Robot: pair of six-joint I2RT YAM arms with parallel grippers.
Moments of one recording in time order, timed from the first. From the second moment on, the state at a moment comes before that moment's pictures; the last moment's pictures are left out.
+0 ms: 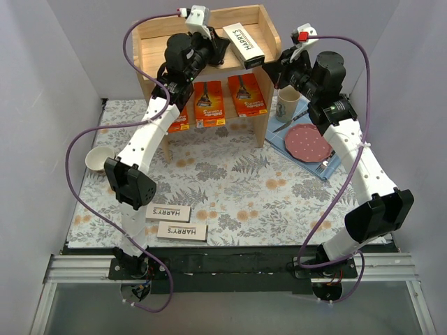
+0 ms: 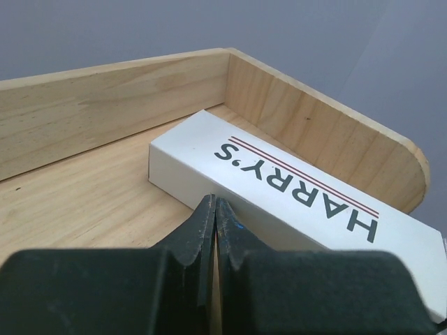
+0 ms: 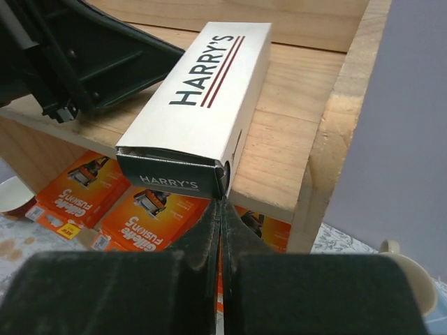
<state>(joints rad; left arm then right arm) -0.46 2.03 2.29 -0.08 0.14 -0.23 0.34 1.56 1.71 -0.07 -0.34 0.09</state>
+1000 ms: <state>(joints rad) -0.57 2.09 2.34 -0.03 0.03 -0.21 0.39 1.57 1.73 -0.06 -0.45 0.14</state>
